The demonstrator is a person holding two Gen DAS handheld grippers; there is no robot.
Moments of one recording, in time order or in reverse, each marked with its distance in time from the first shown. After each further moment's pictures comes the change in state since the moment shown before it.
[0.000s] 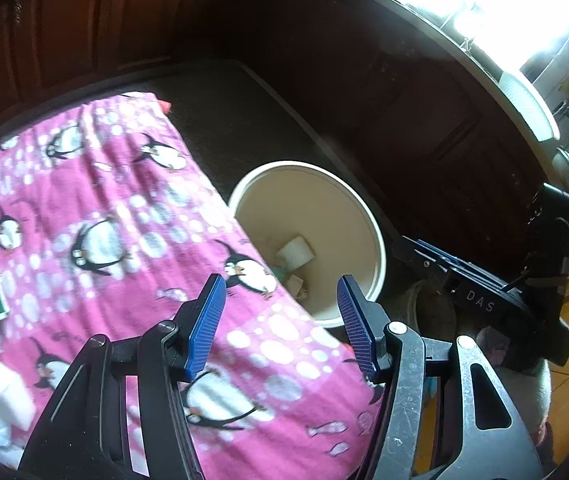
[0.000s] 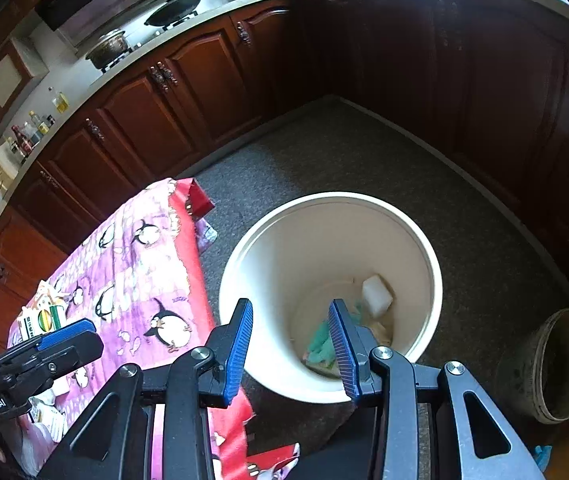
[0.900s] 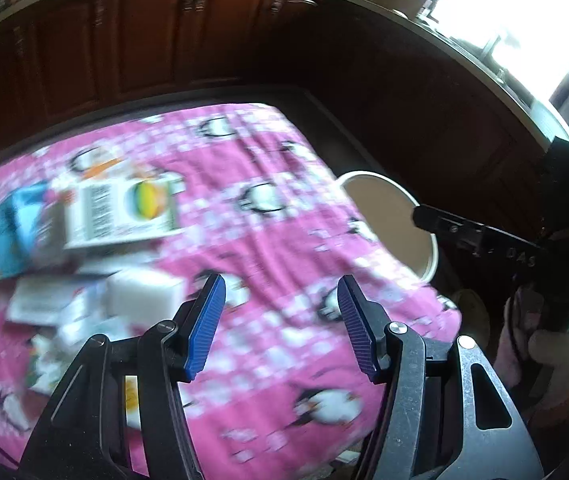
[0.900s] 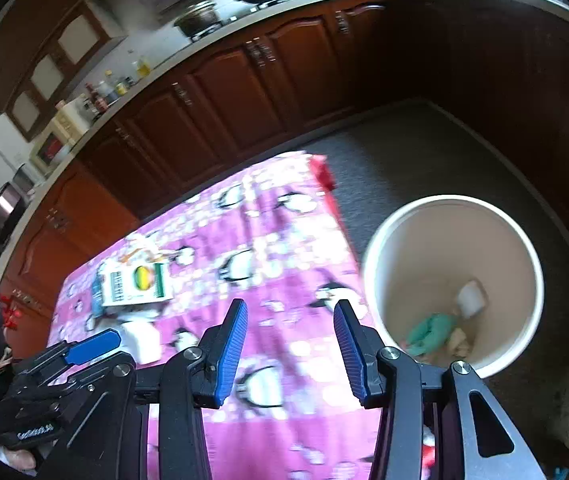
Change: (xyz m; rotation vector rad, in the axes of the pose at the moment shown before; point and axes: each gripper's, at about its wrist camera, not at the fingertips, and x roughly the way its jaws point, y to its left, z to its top) left arm -0.112 0.083 -0.072 -0.091 -0.102 0.175; right arm -0.009 0.132 -0.025 -0.171 0.054 0.238
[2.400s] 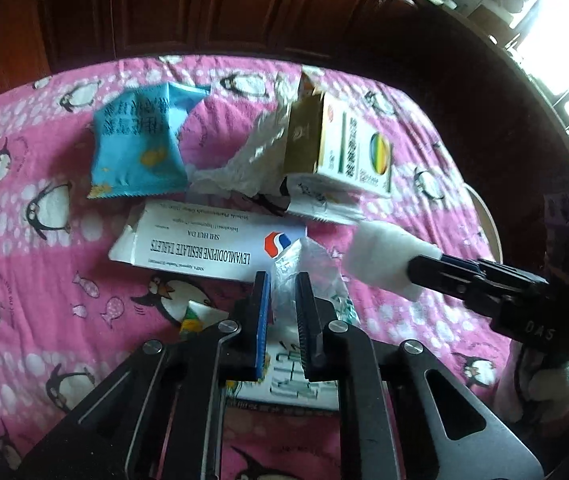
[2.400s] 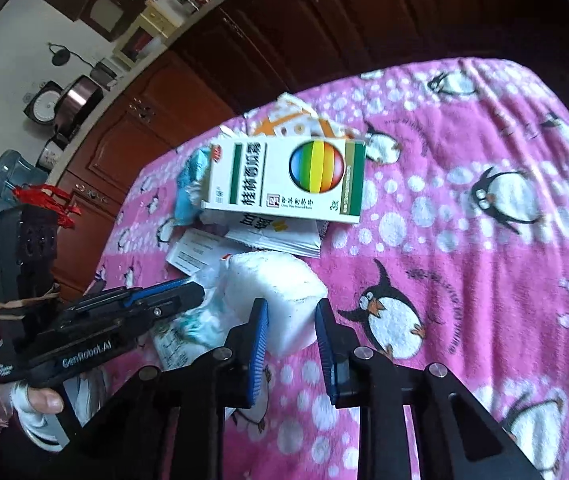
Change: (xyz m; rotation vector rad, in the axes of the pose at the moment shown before) left arm -0.001 0.146 -0.031 -0.224 0.072 0.102; right arm 0.125 0.130 -0.034 -0.195 0.267 0.312
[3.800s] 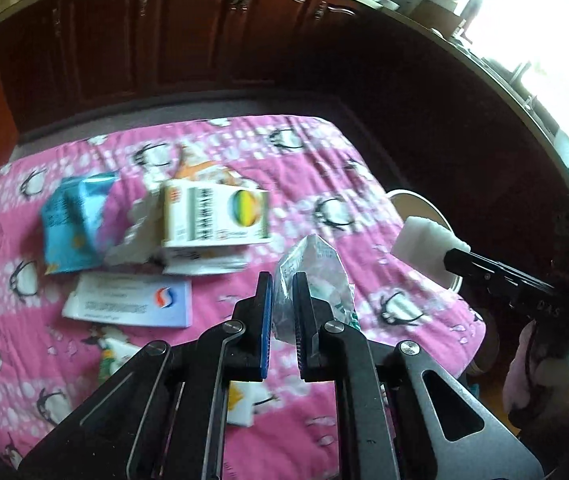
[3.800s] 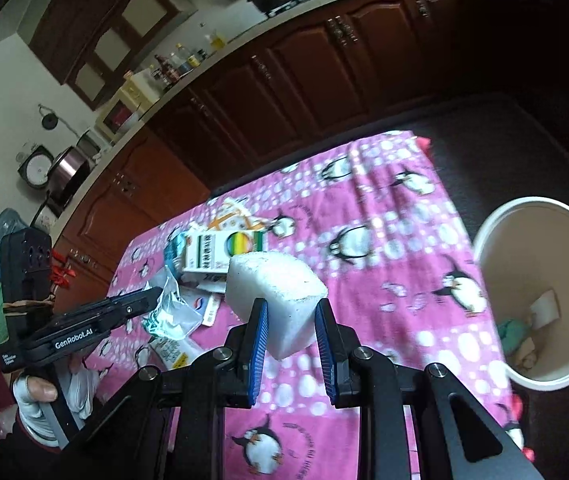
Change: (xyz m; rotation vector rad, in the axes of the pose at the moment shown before) left arm -0.034 -0.098 0.020 0.166 -0.077 -0.063; right arm -0.135 -0.055 -0.025 0.107 -0.236 -0.109
